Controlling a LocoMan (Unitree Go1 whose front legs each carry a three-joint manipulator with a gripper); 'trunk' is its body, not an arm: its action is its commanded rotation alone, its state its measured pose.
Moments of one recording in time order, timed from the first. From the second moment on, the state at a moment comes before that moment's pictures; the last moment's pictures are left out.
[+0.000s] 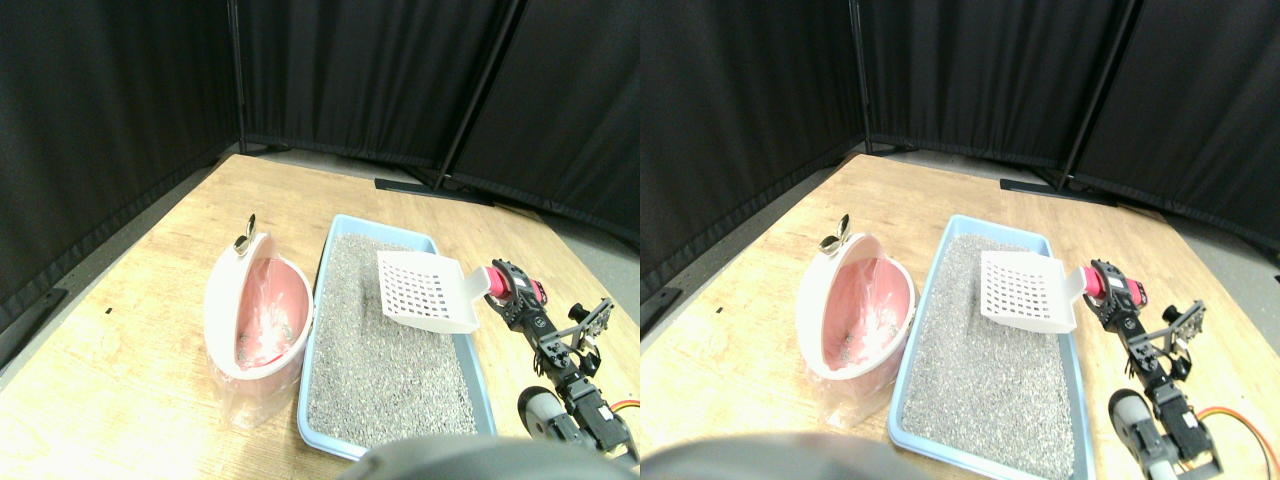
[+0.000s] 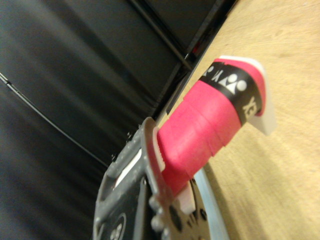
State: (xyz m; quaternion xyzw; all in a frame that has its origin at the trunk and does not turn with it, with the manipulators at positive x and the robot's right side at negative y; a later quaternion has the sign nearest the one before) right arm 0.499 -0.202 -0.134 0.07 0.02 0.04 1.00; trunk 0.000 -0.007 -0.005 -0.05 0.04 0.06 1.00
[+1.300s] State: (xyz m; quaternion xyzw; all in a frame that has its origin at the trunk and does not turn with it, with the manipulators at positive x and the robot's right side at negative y) right arm 0.503 -0.212 -0.209 0.16 0.10 0.00 0.98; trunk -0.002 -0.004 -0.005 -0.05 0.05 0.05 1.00
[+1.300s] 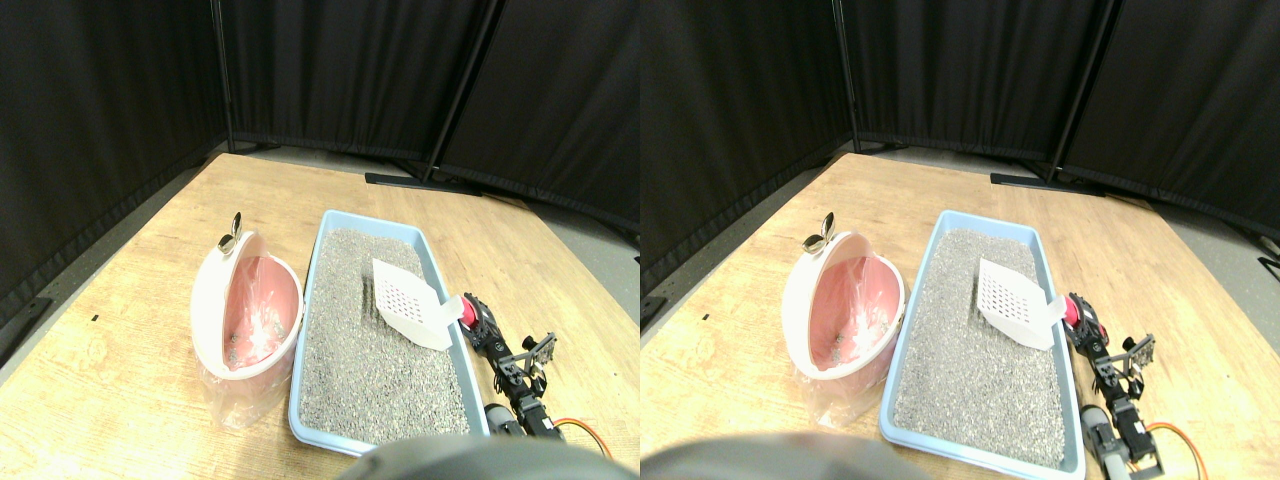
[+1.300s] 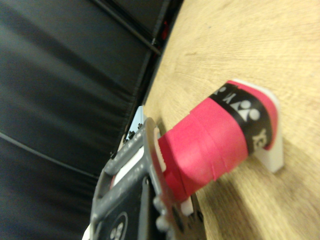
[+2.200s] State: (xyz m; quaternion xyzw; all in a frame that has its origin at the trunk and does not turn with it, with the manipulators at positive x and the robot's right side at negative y) right arm 0.438 -0.220 -0.178 0.11 0.05 0.04 0.99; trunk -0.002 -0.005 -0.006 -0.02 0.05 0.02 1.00
